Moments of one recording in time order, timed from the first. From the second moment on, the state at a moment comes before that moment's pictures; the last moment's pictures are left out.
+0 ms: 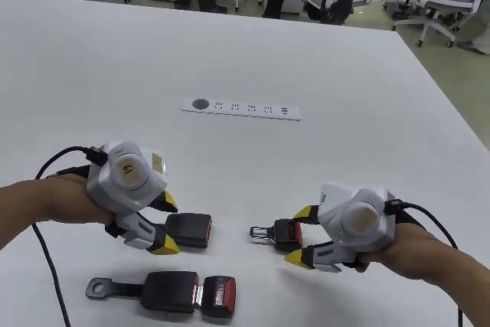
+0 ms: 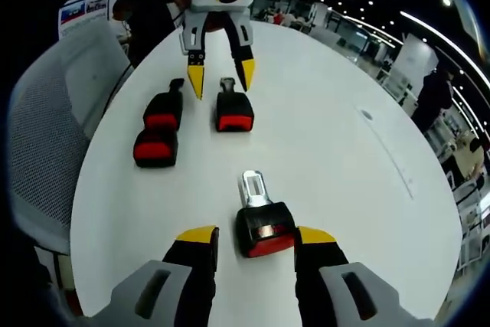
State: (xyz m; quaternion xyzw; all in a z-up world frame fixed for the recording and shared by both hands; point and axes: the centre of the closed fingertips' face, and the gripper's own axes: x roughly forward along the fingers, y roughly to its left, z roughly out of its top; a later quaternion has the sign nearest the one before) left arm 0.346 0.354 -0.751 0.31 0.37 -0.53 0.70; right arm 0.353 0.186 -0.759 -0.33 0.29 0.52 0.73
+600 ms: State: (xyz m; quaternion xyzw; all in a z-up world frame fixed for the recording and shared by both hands) left arm 0.356 0.357 -0.767 0.34 0.38 -0.54 0.67; right arm 0.359 0.180 -0.772 -0.36 0.31 0.54 0.70
